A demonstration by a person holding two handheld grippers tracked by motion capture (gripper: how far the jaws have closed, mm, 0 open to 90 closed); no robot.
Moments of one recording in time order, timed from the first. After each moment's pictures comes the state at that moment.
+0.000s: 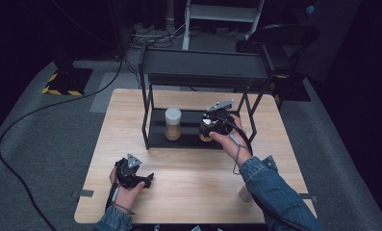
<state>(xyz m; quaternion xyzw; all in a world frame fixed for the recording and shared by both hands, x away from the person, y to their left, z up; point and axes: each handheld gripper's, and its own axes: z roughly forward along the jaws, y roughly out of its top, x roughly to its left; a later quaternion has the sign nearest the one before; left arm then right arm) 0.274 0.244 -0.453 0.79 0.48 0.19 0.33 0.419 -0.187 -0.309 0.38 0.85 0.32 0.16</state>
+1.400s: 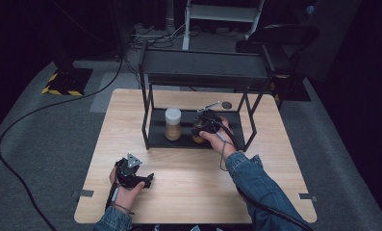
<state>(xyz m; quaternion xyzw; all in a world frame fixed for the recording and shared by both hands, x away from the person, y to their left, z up) 0.274 0.244 -0.453 0.79 0.48 0.19 0.33 0.466 -0.158 -0.355 0.40 0.86 0.29 0.13</state>
